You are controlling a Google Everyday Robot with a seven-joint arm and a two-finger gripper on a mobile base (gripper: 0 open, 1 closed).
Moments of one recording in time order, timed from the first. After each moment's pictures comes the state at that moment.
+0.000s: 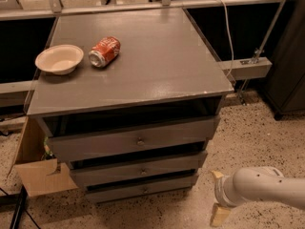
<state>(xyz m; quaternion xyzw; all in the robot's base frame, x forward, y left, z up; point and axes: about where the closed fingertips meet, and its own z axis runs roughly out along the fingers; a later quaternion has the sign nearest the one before) 0.419 -0.222 0.452 -0.66 0.74 0.02 0.16</state>
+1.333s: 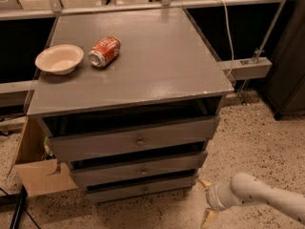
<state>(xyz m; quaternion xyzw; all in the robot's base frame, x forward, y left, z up) 0.438 -0.201 0.327 -0.69 0.67 0.14 0.24</state>
